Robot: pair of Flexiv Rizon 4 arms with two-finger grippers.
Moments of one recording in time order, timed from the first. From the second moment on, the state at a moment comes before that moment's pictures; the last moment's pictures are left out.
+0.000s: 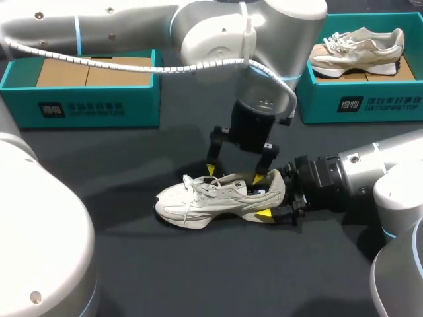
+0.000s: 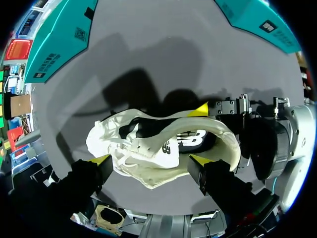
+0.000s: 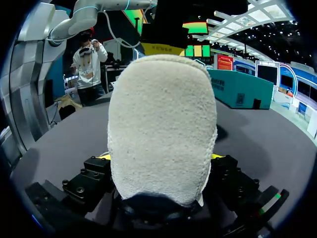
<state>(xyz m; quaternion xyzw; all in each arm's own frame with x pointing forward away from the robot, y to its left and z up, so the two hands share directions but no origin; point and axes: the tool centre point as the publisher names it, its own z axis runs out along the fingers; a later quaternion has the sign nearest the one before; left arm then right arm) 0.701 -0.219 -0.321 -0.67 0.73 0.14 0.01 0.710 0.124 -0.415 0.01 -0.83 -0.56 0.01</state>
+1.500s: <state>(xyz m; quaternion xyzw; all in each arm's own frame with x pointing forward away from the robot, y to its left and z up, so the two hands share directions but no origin) 0.691 -0.195 -0.357 -0.71 0.67 0.20 0.05 0.710 0.124 -0.415 0.01 -0.83 -0.56 0.01</state>
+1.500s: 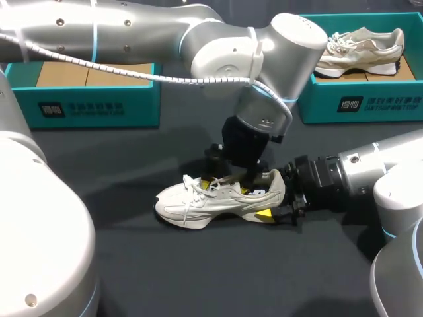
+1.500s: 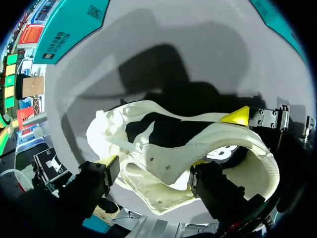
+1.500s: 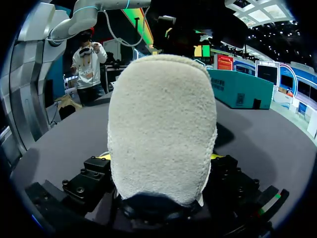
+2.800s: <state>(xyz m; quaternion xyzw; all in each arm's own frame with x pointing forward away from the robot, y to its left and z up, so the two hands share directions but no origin) 0.689 -0.184 -0.314 -0.69 0.70 0.17 0.01 0.710 0.124 -0.415 0.01 -0.83 -0.56 0.01</state>
